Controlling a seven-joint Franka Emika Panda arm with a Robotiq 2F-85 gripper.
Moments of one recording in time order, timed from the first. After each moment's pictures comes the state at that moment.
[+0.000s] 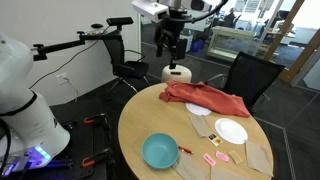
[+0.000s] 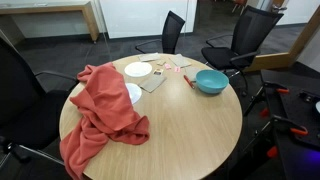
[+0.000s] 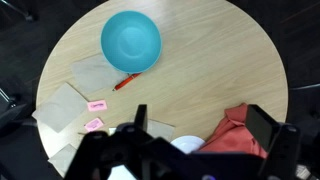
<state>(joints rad) 0.01 -0.30 -0.16 -2.23 0.02 1.91 -0.27</state>
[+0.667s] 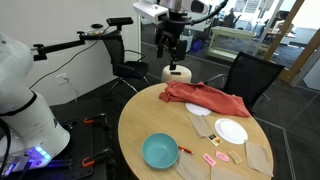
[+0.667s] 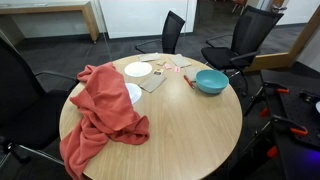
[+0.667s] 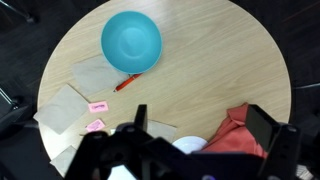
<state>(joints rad) 0.00 -0.29 -0.15 -2.23 0.02 1.92 -0.25</state>
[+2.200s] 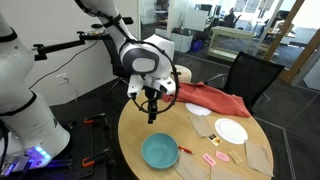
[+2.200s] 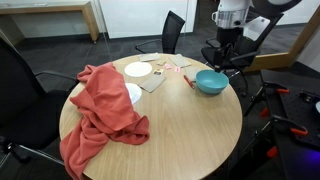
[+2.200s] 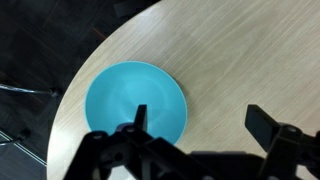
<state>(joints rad) -0.02 0.05 -0.09 -2.60 -0.10 2.55 0.27</state>
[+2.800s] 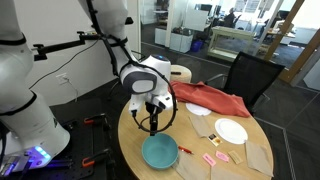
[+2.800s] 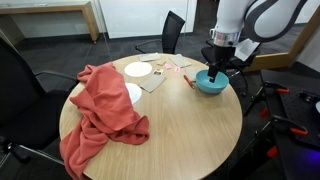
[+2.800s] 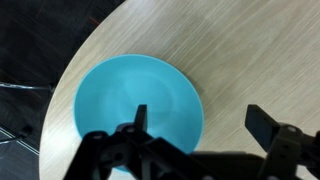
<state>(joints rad) -0.01 0.25 -0.14 -2.60 -0.15 2.80 0.32</state>
